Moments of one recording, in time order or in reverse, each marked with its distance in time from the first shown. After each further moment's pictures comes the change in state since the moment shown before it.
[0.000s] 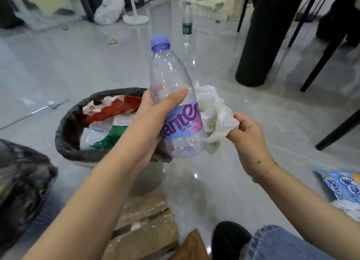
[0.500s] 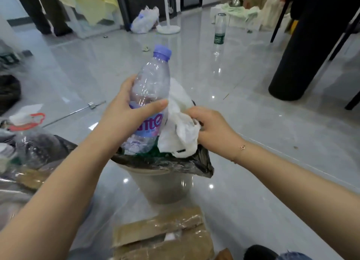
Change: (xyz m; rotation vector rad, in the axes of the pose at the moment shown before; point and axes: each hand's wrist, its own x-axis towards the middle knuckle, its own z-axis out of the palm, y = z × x) left_hand -0.001 0.046 -0.115 0.507 0.305 0.183; right_hand 0.044 -0.028 0.131 -0.577 -0.533 -0.499
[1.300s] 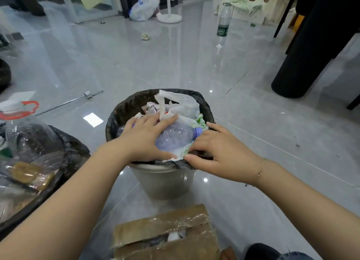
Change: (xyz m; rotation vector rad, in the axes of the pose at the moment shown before) left_hand 0.024 -0.084 0.005 1.151 -0.559 0.093; right_hand -0.033 0.005 0.012 -0.540 -0.330 -0.116
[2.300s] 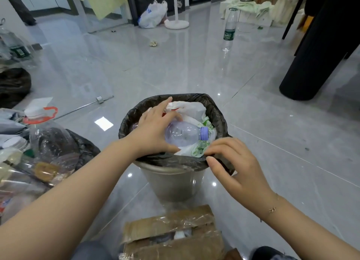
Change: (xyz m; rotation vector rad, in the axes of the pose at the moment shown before) left_hand 0.014 -0.003 -0.005 -0.196 0.288 0.147; right_hand -0.041 -0.013 0.024 0.389 0.617 0.027
